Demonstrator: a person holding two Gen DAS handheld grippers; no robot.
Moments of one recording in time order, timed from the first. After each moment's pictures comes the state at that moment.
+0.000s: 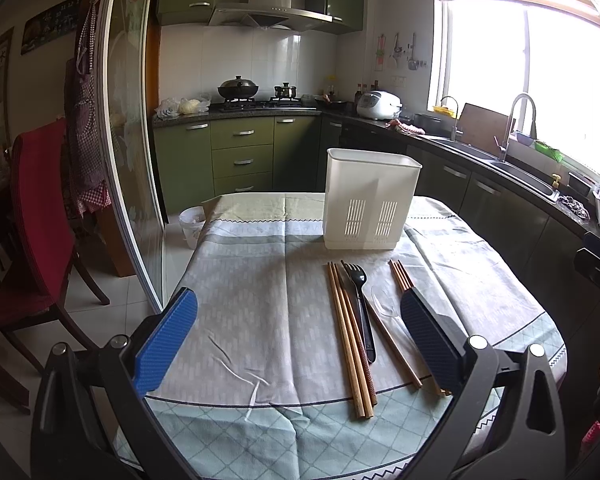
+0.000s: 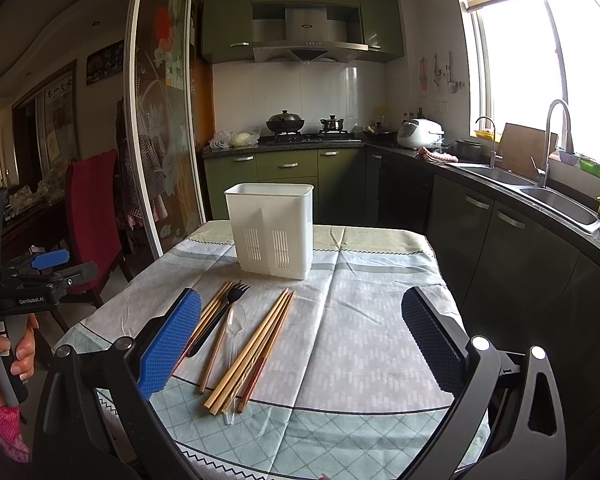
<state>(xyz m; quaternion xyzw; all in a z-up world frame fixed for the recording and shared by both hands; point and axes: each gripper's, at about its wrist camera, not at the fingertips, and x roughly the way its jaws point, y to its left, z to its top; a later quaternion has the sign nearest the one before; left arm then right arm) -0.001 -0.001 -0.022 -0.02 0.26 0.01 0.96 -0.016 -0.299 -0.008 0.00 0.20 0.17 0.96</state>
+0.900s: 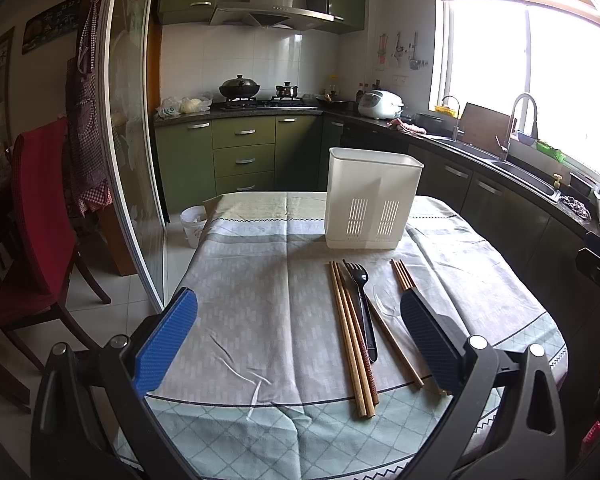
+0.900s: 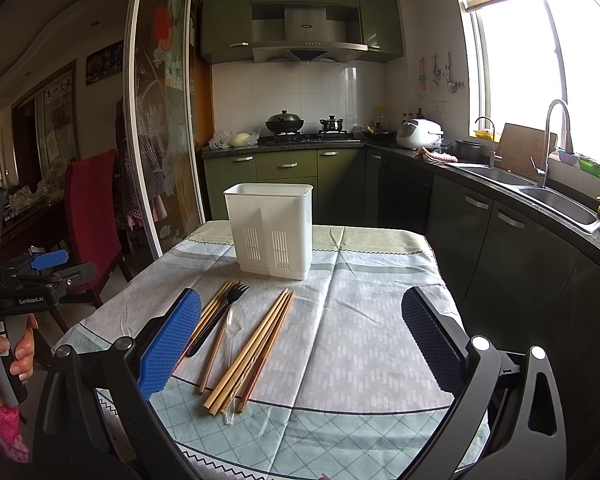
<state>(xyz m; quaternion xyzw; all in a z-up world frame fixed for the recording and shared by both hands) -0.002 0.003 -0.022 -0.02 0.27 0.01 0.96 -0.015 -0.298 -0.007 0.00 0.21 0.17 0.96</state>
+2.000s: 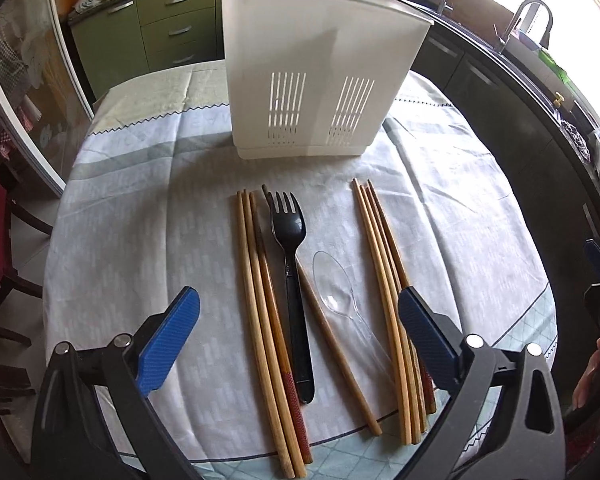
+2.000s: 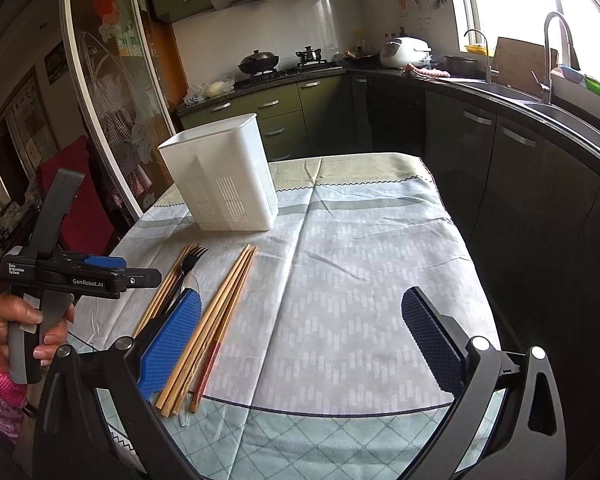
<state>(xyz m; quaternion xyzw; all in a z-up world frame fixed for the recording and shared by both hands) 0.172 -0.069 -0.087 -0.02 0.53 -0.08 0.84 0.088 -0.340 -0.067 0.06 0.34 0.16 0.92</state>
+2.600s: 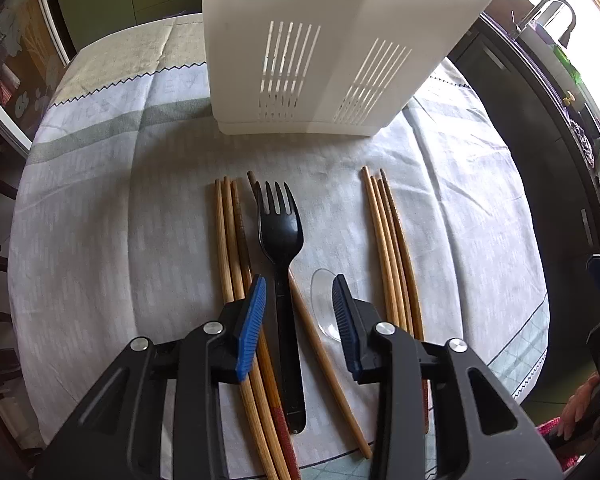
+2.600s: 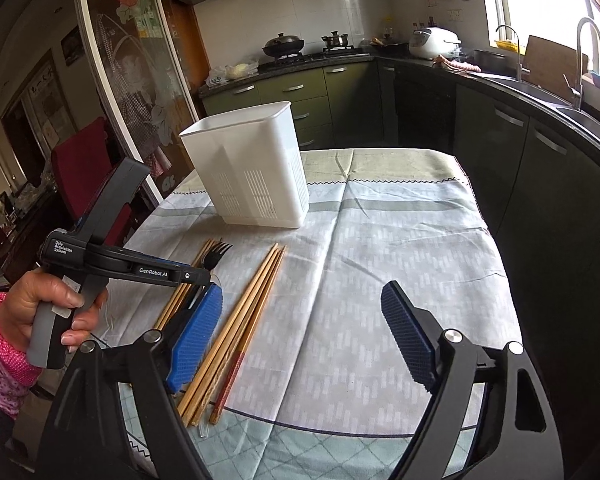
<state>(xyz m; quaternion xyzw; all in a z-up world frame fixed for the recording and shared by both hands) 0.220 -0.067 -0.112 -0.05 0.60 -0.09 0.80 0.111 -0.309 -0.061 0.04 0.36 0.20 0.91</state>
